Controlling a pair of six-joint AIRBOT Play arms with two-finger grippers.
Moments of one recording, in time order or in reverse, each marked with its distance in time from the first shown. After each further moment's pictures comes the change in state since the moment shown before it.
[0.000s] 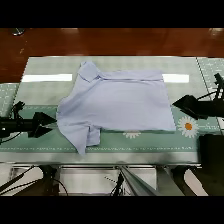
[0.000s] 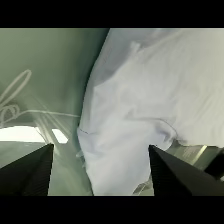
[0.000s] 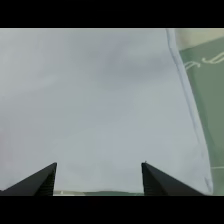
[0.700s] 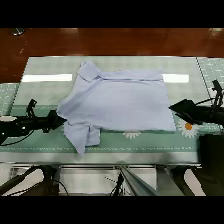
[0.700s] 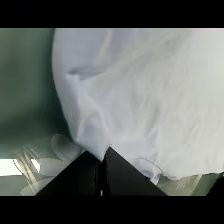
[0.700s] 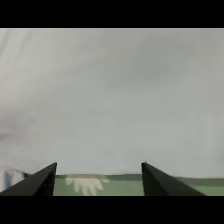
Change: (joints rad) left arm -0.257 0.011 -0.108 -0.226 0.274 0.048; right arm -0.073 0.067 -0.070 0.067 0.072 -0.022
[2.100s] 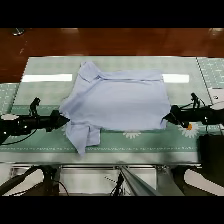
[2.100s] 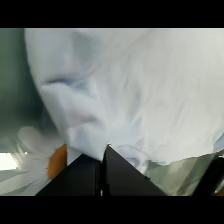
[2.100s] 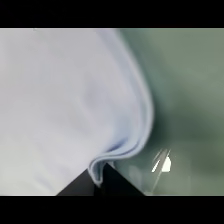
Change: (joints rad) left arm -0.039 0.003 0.023 -0.035 -0.056 0.027; right arm 0.063 -0.470 0.014 0.068 -0.145 -0.109
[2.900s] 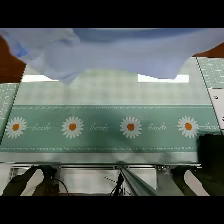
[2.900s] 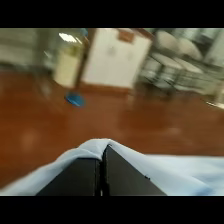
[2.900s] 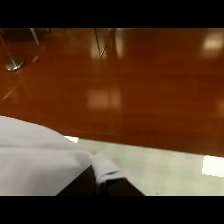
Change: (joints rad) left arm 0.030 0.323 1.222 0.023 -0.021 -0.177; right arm 0.068 0.378 1.225 -0.158 0.256 0.099
